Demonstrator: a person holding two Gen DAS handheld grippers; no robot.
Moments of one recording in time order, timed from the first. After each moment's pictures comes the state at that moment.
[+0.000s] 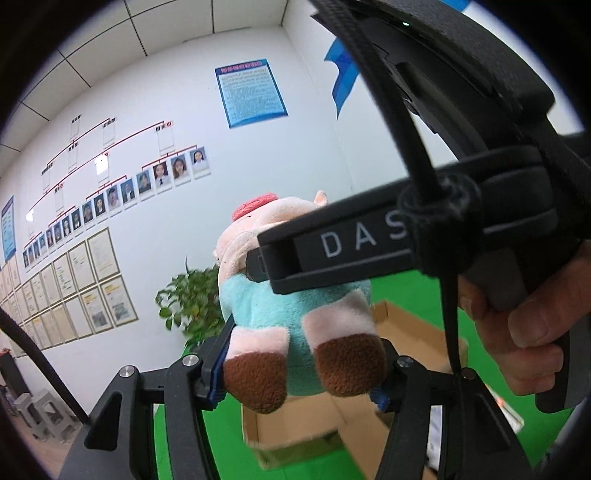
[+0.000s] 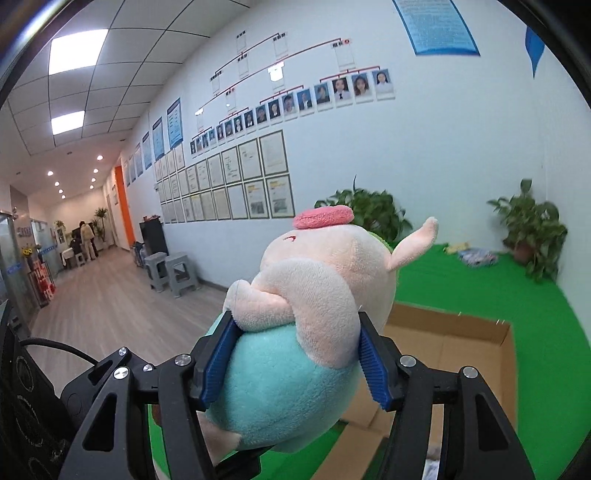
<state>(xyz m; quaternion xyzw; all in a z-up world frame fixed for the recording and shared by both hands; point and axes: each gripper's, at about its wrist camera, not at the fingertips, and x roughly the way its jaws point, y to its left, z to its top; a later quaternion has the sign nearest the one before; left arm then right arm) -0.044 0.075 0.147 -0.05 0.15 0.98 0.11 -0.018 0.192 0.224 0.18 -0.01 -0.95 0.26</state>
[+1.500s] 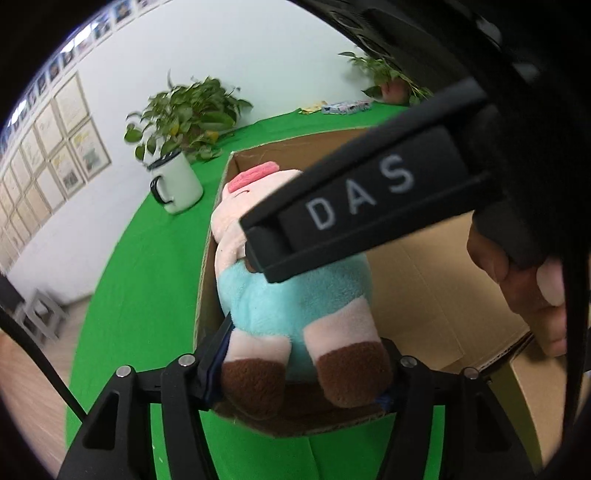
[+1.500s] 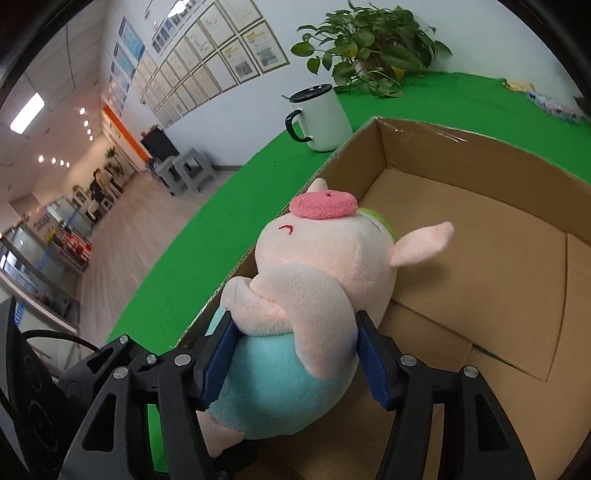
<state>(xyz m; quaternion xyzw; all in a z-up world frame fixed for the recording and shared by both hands) -0.218 -0.031 -0.032 -0.38 0.11 0.92 0.06 -0.353 0.129 -0.043 0.47 -0.03 -0.82 0.32</state>
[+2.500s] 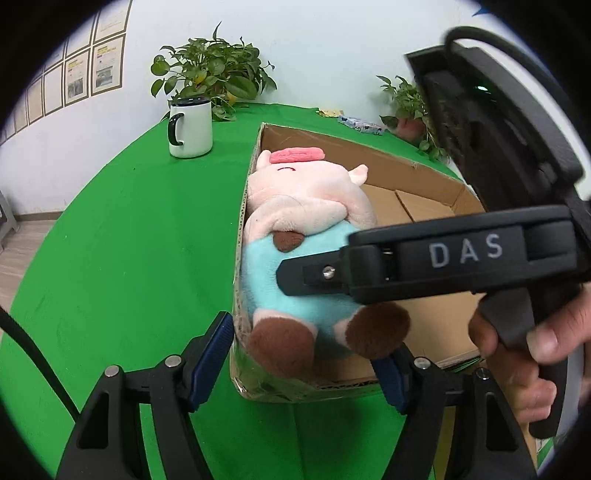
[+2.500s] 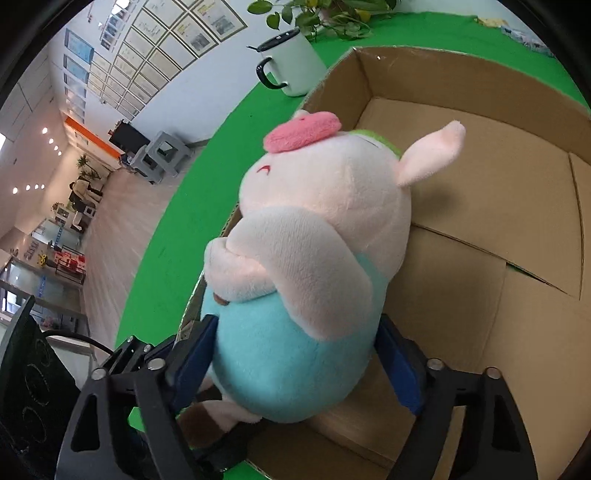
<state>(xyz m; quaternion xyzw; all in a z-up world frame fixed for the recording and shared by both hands) -0.189 -0.082 -0.030 -0.39 -0.07 0.91 0.10 -0.353 0.108 -0.048 0.56 -0.08 -0.78 0.27</state>
